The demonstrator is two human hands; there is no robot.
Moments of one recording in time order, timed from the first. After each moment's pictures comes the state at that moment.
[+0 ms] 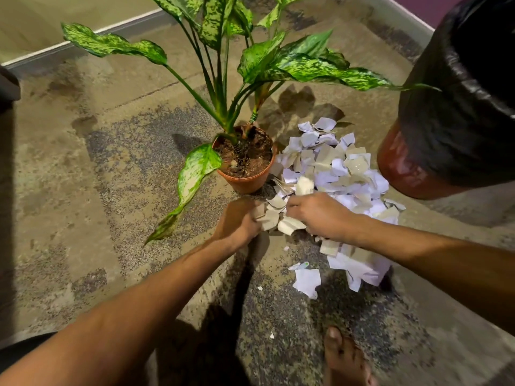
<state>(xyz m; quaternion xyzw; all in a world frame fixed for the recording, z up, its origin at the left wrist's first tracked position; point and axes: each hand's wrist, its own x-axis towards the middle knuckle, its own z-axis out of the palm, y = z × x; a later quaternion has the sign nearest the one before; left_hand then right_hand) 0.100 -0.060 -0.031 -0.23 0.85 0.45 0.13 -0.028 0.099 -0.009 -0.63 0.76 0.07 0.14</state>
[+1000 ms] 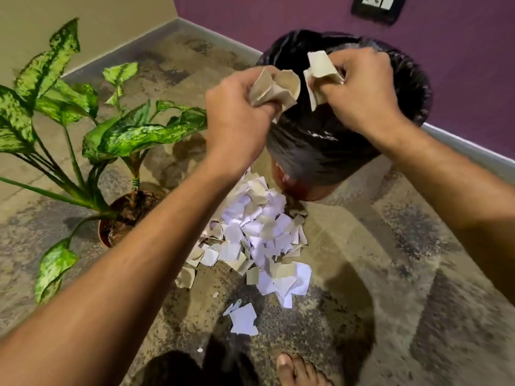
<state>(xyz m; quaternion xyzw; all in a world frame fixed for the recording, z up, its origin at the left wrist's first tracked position) -0.086 0.085 0.183 -0.03 0.82 0.54 -0.21 -0.152 0.251 0.187 -0.15 0.92 -0.29 -0.20</state>
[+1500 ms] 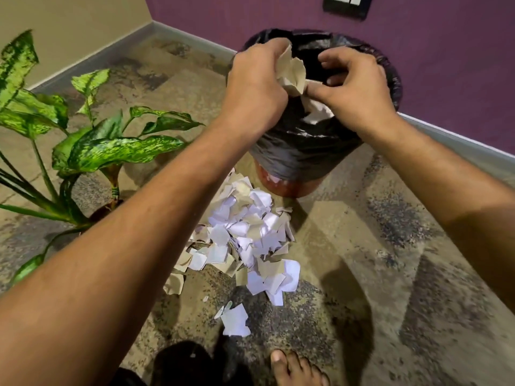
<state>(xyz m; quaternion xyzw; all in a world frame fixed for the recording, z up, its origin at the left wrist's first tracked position) -0.129 0.128 0.199 0.07 0.92 0.36 -0.17 -0.152 0.287 0.177 -0.05 0.91 -0.39 -0.14</state>
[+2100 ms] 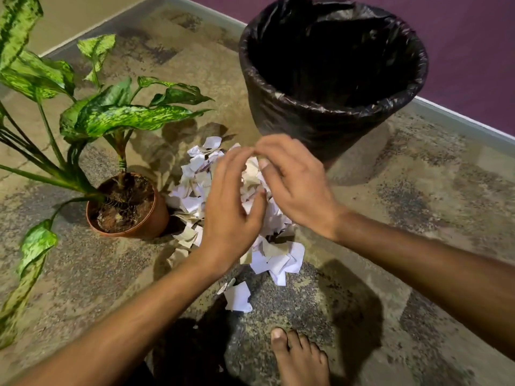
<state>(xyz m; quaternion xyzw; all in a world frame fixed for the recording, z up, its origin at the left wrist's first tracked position) 0.017 0.090 0.072 0.08 0.87 0.42 -0.22 -0.040 0.224 0.083 -0.30 0.86 -0.37 -0.19</state>
